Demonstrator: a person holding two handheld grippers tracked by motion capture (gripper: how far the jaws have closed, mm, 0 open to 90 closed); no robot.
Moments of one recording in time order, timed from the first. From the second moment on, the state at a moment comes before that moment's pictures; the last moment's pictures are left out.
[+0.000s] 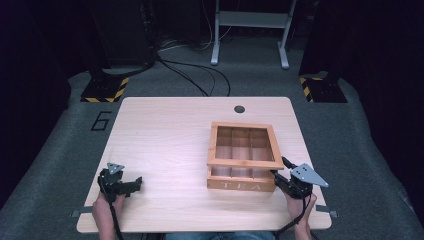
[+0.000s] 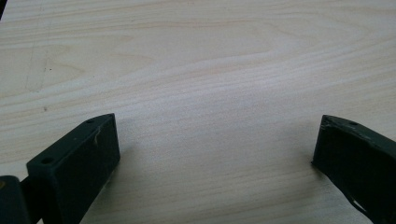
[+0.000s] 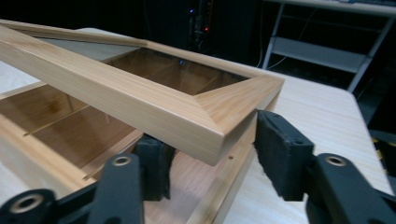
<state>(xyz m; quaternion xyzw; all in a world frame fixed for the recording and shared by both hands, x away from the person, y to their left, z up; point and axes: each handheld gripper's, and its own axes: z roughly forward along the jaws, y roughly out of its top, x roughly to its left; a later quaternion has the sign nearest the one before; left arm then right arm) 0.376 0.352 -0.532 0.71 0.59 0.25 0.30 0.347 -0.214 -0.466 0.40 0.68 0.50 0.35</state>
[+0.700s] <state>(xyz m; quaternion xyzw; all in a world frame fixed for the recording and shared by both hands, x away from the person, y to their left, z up) 0.376 0.352 -0.532 0.71 0.59 0.25 0.30 0.356 -0.221 -0.457 0.40 0.66 0.52 0.36</state>
